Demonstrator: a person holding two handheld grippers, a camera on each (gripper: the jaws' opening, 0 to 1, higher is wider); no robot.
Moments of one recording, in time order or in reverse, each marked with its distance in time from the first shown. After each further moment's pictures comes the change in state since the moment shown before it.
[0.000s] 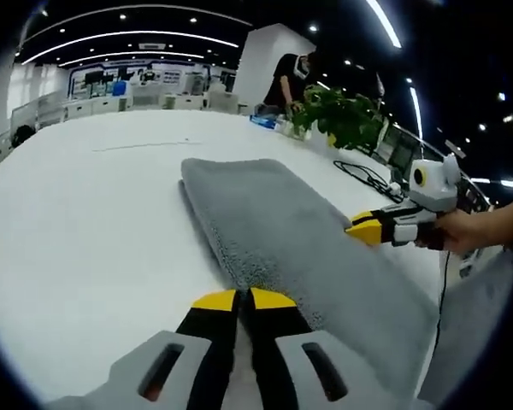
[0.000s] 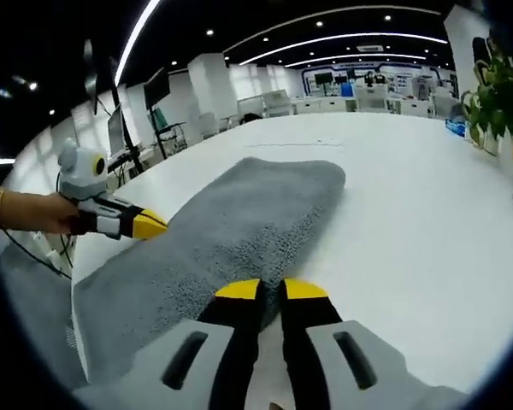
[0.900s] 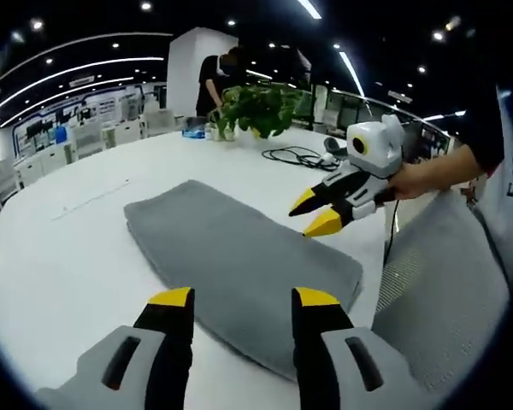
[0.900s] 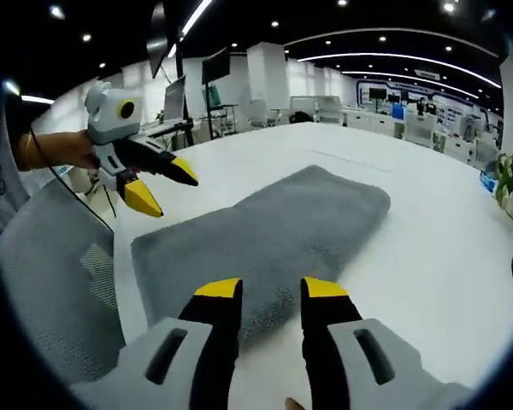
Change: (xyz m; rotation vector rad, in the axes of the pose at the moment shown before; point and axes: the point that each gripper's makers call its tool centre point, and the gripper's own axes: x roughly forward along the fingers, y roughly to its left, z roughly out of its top) left arm -0.083 -0.088 0.004 0.269 -0.012 -0.184; right arm -0.062 0.072 -0.014 -0.293 0.049 0.165
